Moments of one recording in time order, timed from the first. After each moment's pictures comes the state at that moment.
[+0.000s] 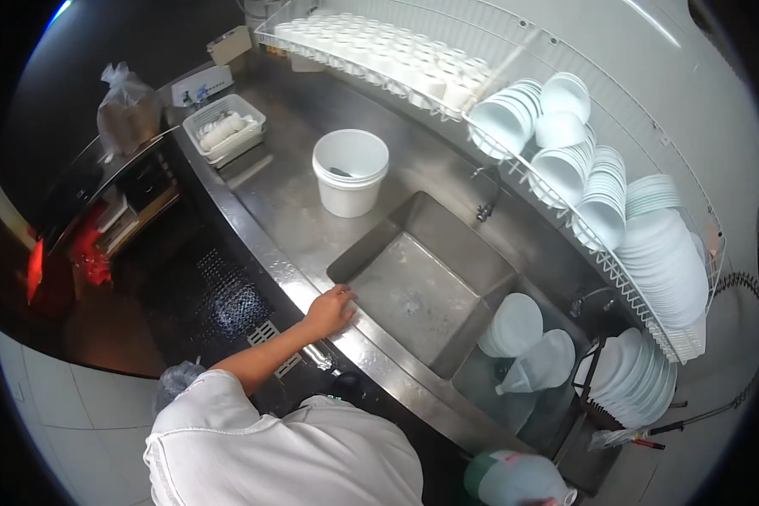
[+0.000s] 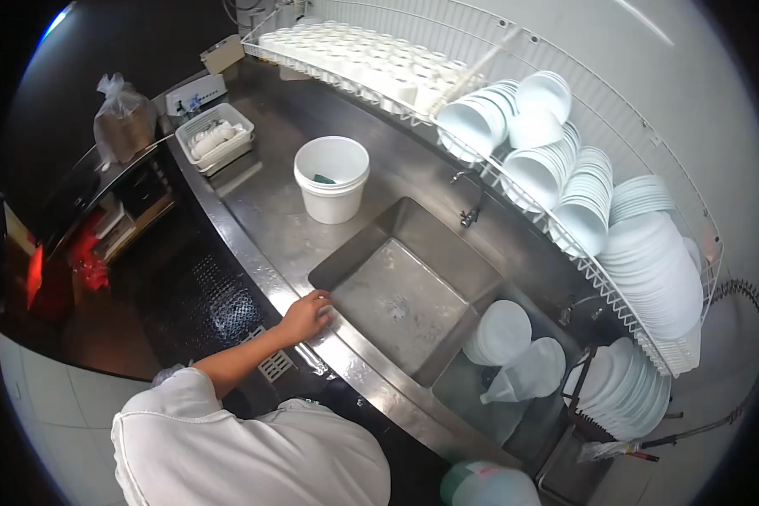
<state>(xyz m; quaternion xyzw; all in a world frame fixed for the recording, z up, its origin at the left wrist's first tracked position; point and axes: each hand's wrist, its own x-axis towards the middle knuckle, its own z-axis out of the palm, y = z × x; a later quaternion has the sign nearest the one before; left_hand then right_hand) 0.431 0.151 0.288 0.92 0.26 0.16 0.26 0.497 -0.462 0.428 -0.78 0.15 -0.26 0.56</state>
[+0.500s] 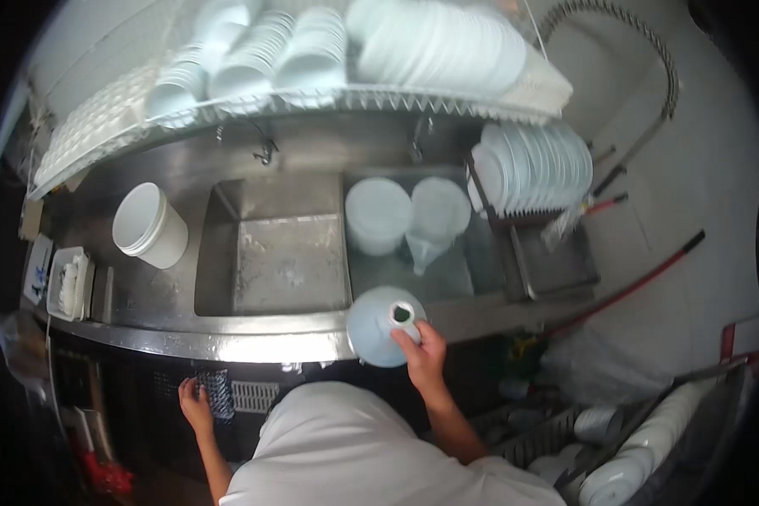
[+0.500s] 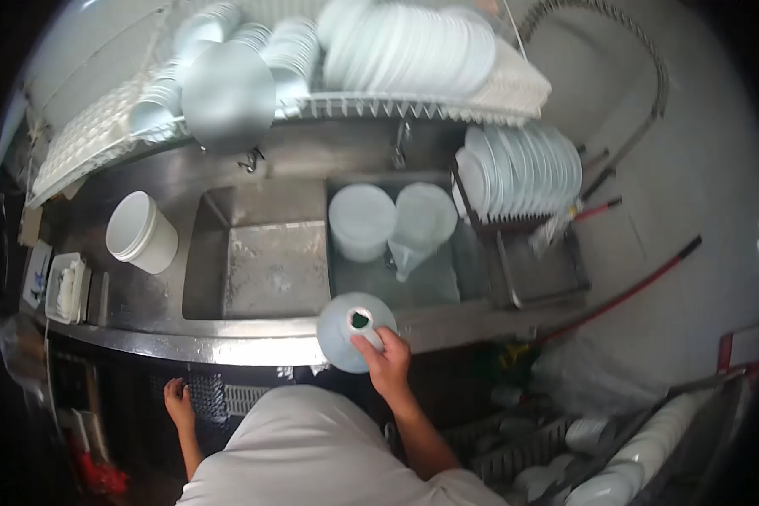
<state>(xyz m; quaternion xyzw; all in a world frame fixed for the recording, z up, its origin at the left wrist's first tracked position) 0.267 0.162 0.257 0.86 0.38 0.20 0.26 0.534 -0.295 0.404 -0.74 -0.06 -0.04 0.67</state>
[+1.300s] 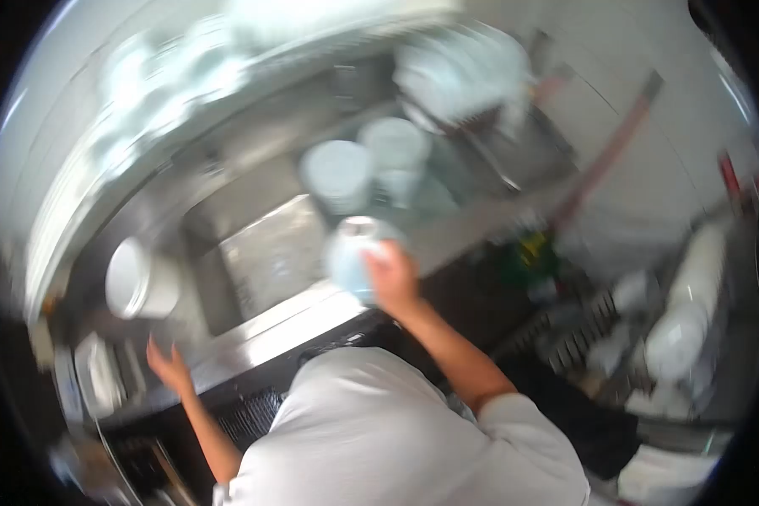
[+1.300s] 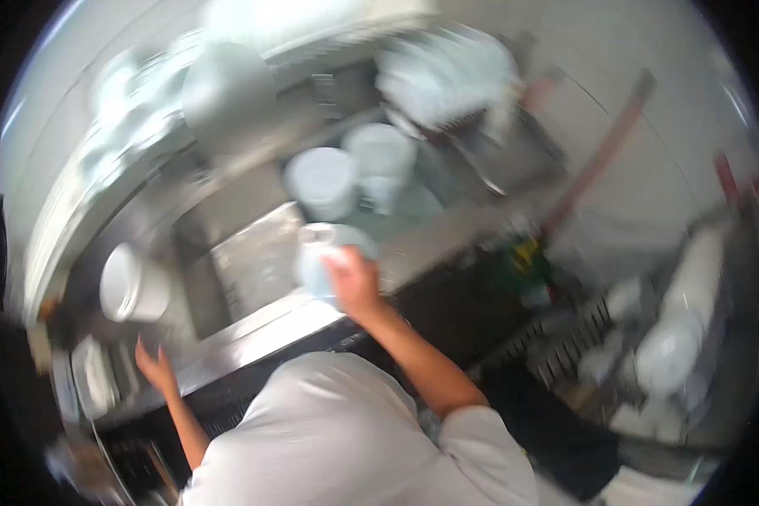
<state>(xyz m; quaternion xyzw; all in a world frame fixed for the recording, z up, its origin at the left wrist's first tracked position) 0.412 0.299 0.316 0.92 0.22 0.31 0.07 0.524 -0.250 0.370 -0.77 -0.06 -0.28 0.58</state>
